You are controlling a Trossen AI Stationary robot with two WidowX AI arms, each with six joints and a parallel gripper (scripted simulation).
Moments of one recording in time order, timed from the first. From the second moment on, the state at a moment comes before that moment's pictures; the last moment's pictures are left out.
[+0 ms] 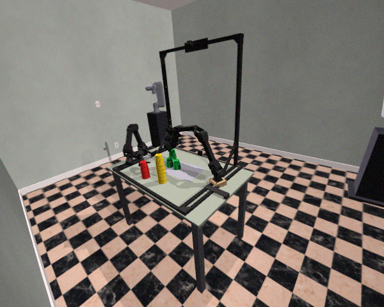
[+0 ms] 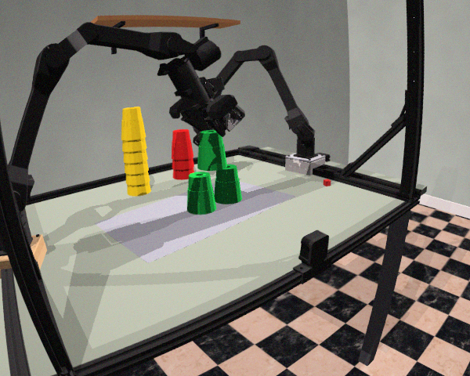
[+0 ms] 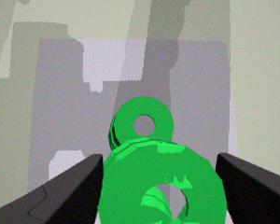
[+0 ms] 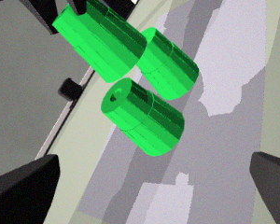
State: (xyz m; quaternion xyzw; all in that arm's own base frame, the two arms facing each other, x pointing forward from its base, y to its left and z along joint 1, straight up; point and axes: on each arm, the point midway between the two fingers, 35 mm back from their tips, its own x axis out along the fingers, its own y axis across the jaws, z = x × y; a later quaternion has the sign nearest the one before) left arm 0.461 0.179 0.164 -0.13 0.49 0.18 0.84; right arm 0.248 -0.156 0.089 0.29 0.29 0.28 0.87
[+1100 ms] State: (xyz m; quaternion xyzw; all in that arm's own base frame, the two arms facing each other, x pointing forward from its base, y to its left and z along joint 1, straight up) left arm 0.468 0.182 0.154 -0.13 0.48 0.18 0.85; right arm 0.248 -0.156 0.089 0.29 0.29 0.28 0.87
